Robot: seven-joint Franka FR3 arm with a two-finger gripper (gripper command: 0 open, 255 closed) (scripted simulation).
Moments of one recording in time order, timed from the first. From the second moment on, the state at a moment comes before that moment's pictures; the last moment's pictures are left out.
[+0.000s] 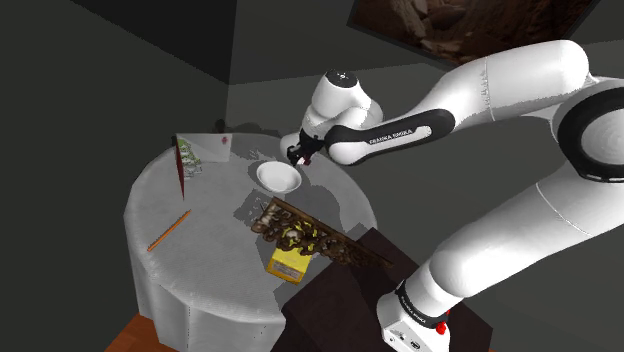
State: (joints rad) arm -0.19 -0.18 0.28 -2.46 -0.41 2.52 0.47
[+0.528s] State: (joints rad) arm -0.27 -0.14 0.14 -2.44 -0.39 2.59 0.25
